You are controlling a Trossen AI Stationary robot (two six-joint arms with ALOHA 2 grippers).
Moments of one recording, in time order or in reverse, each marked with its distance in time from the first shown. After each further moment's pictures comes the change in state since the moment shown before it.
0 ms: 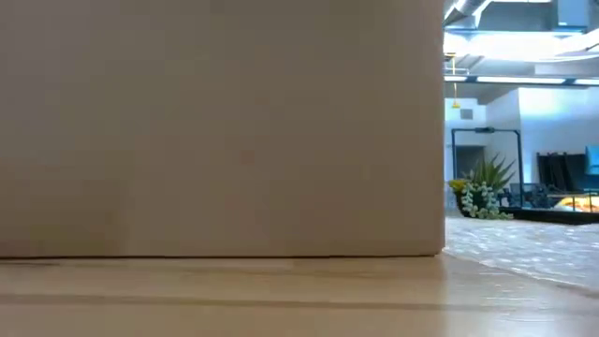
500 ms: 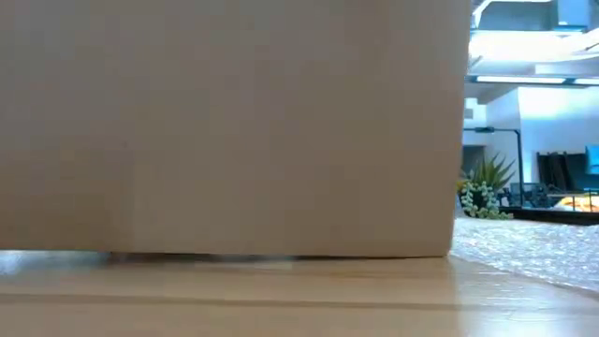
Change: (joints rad) left arm -0.008 -0.106 0.021 0.013 0.029 -0.054; right arm 0.011 0.007 -0.005 -0.001 -0.013 0.077
